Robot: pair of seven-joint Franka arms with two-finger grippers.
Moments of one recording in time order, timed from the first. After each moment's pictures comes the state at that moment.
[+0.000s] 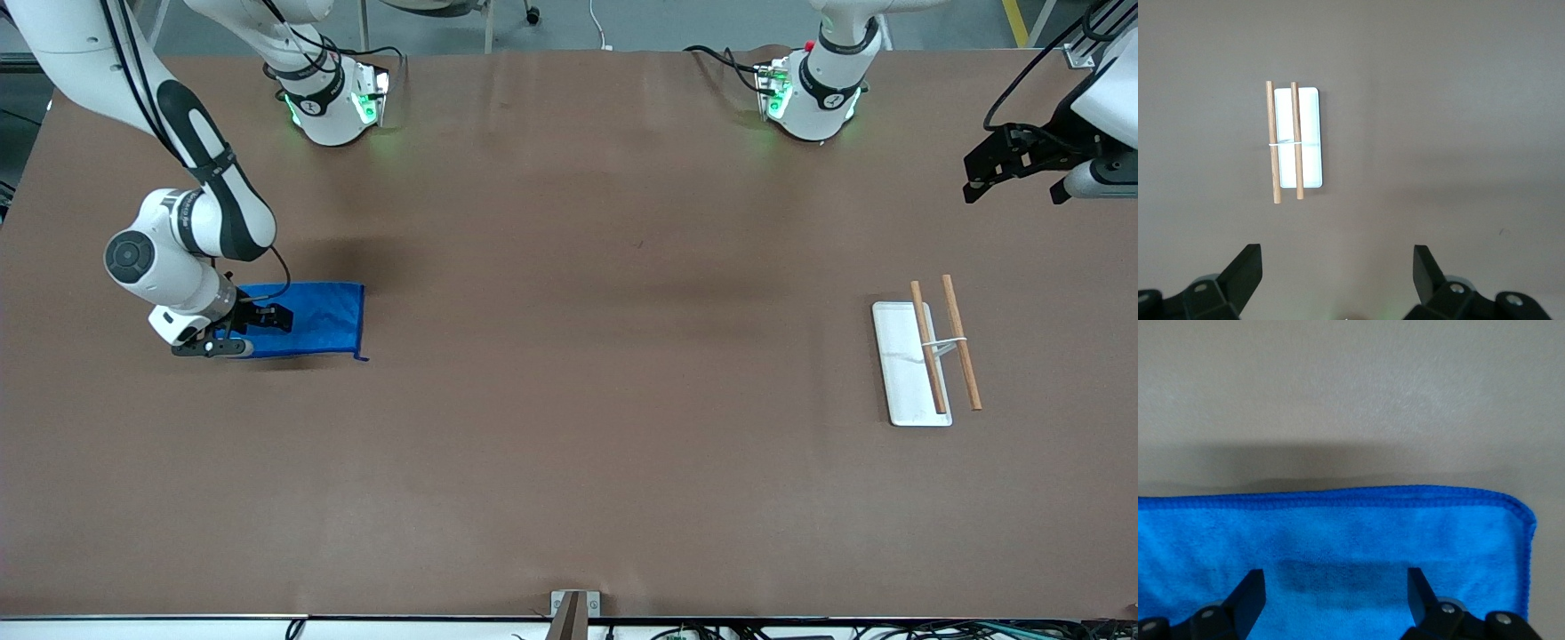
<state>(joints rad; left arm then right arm) 0.07 -0.11 -0.15 -1.61 0.01 1.52 -0.03 -0.11 0.36 -0.02 -2.34 -0.02 2.64 -0.15</state>
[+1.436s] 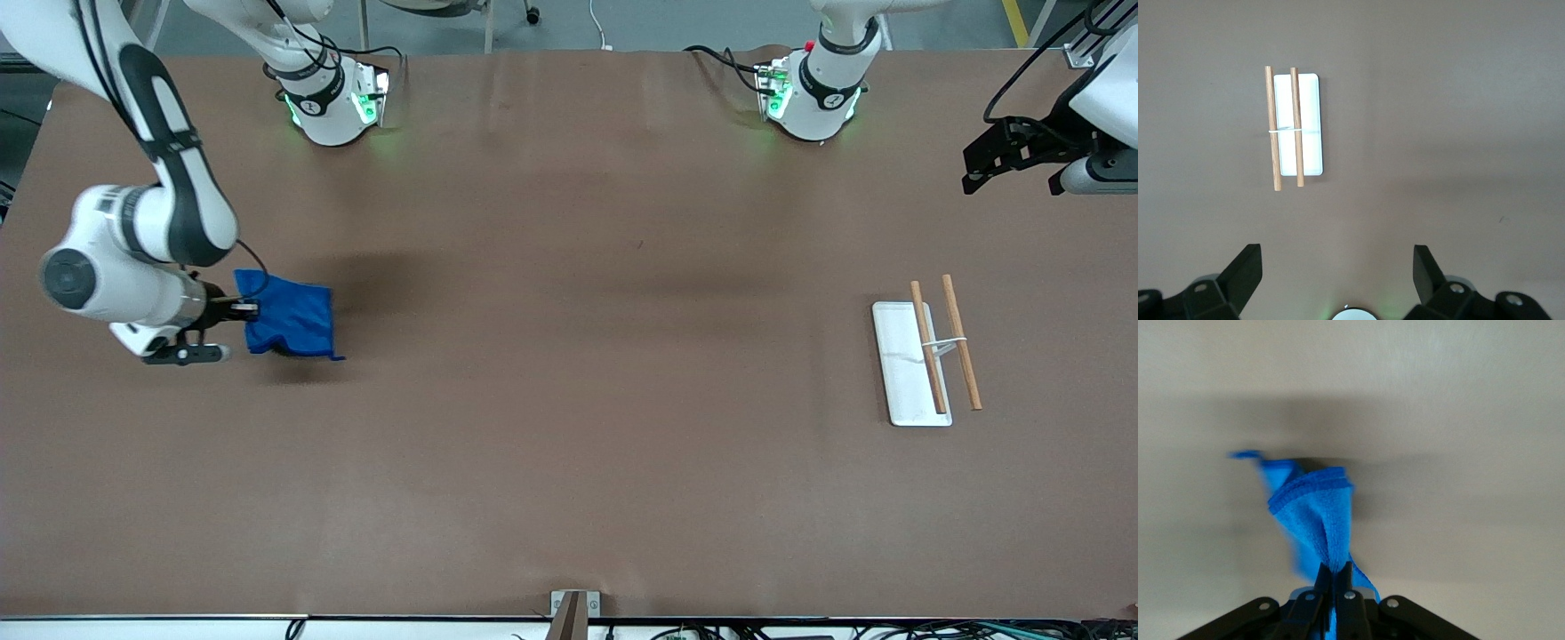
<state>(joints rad) 0.07 -0.11 -0.14 -1.60 0.01 1.48 -0.03 -0.10 0.23 0.03 -2.01 -0.01 2.01 -0.12</state>
